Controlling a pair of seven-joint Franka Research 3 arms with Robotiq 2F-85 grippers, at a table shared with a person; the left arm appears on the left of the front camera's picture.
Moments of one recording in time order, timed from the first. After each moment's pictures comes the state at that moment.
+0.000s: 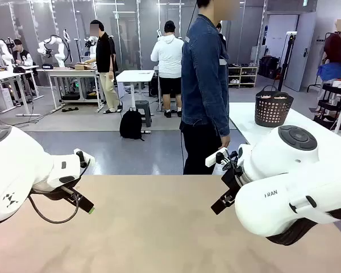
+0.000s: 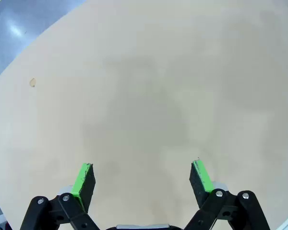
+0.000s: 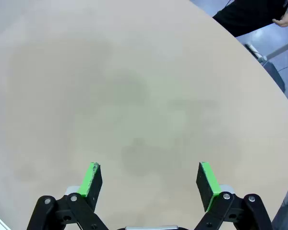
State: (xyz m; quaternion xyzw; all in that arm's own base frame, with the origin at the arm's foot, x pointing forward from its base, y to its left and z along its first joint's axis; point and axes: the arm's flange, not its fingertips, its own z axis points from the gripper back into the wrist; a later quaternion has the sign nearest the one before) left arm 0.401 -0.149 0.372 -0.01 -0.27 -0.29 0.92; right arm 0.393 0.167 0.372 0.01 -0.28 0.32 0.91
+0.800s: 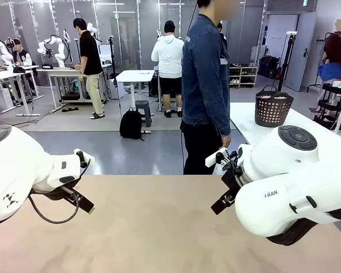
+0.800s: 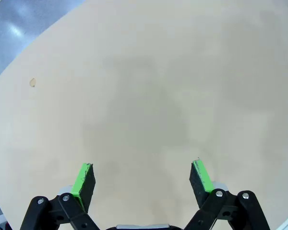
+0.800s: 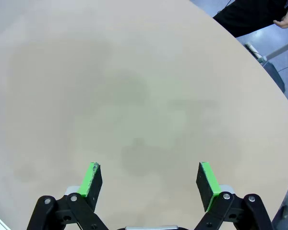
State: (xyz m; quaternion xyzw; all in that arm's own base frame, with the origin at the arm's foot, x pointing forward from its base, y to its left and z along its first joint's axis) left arm 0.401 -0.150 0.372 -0.01 -0.27 -0.29 0.92; right arm 0.393 0.167 0.372 0.01 -0.28 0.32 0.91
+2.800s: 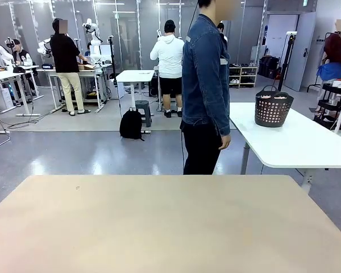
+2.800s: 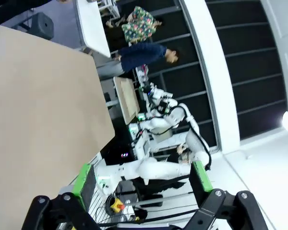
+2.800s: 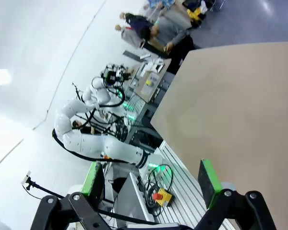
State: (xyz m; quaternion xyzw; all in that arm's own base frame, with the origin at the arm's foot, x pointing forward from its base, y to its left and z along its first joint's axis) left arm 0.344 0.214 0.517 -0.66 -0.19 -0.01 0.73; right arm 0.312 -0.205 0.503 0.62 -0.24 0.12 0.74
